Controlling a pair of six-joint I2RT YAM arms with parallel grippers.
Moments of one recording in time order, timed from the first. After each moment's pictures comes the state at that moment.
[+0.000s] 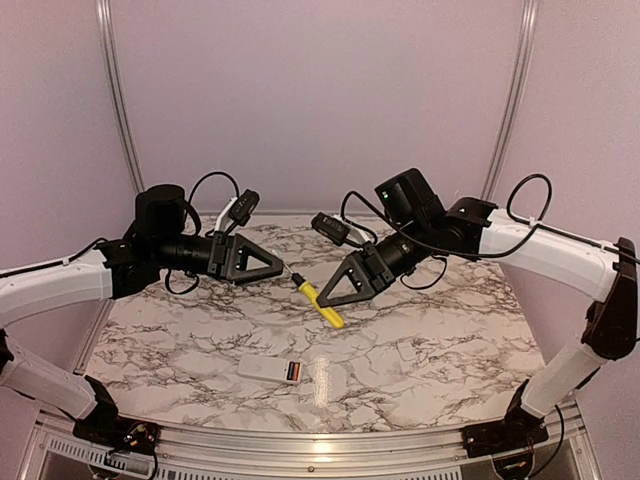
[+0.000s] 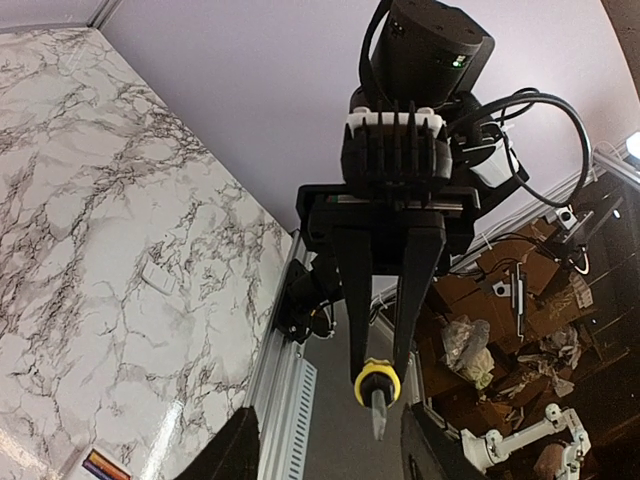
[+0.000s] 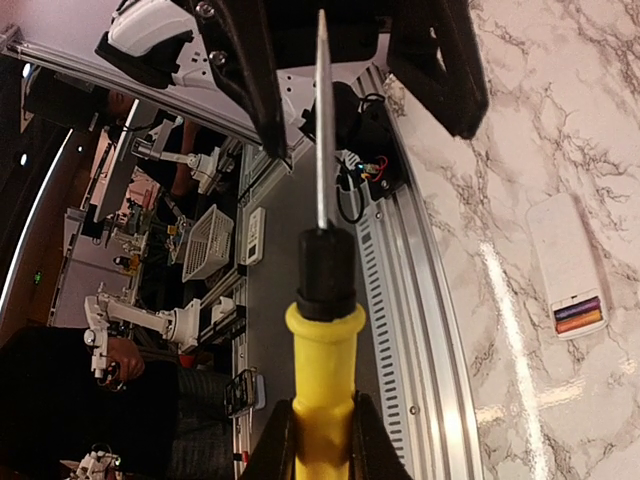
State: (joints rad) left arm -0.71 1.28 0.92 0.16 0.90 -0.72; right arm 0.85 1.54 1.38 -0.58 -1.05 0.34
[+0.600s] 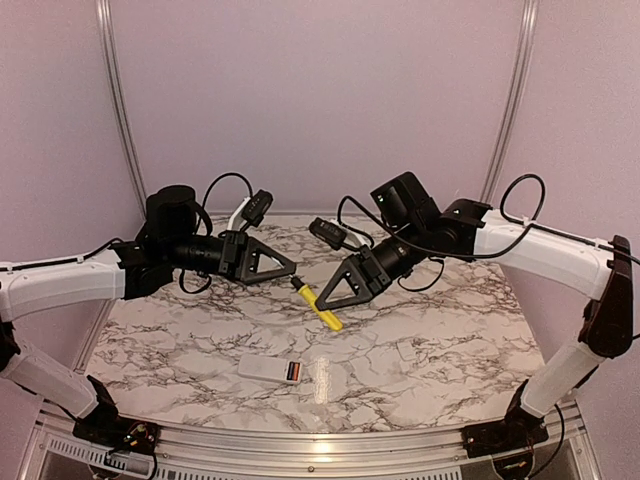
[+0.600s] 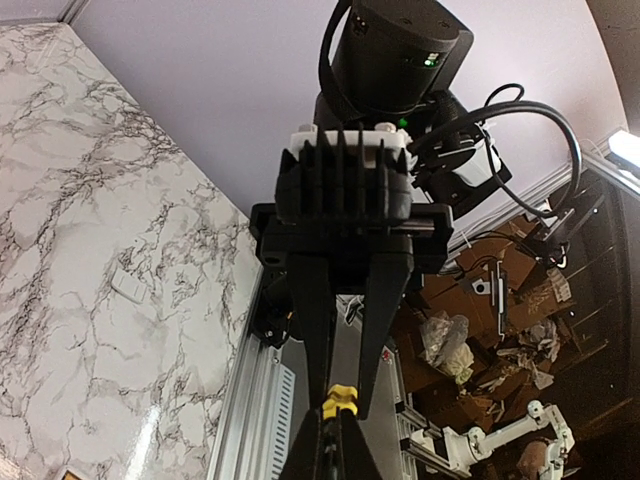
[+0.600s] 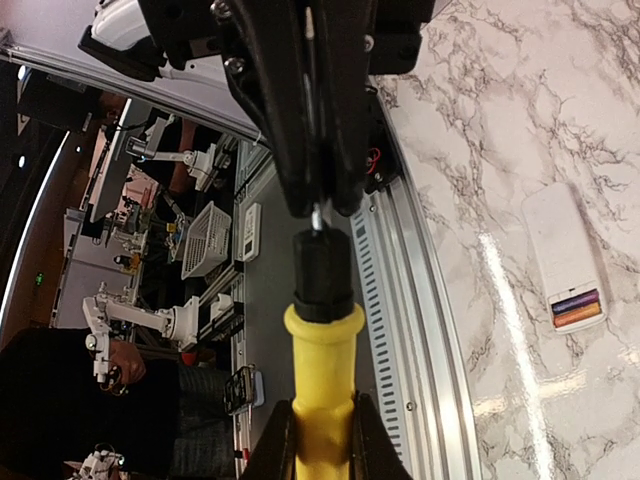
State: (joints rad) left arm -0.75 1.35 0.94 0.28 0.91 -0.80; right arm 0.85 1.56 1.38 -0.59 -1.05 0.34
